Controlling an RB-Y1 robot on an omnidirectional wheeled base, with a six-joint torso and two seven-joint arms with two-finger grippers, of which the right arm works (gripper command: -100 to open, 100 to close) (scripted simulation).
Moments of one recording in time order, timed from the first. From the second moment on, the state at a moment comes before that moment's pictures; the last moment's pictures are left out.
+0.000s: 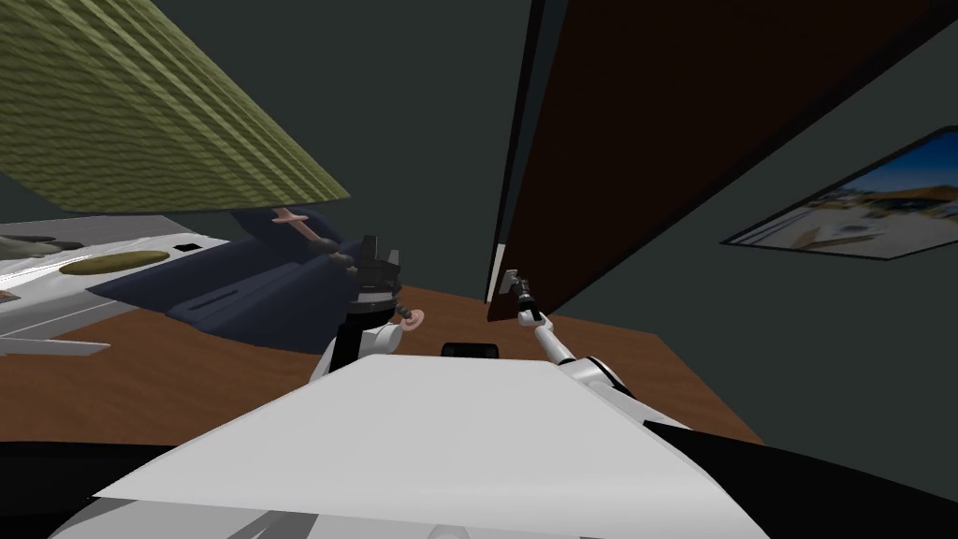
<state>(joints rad) -0.26 -0.37 0.20 -0.89 -0.37 -0.60 -0.29</state>
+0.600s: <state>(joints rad) -0.26 -0.36 0.19 -0.89 -0.42 -0.58 -0.35</state>
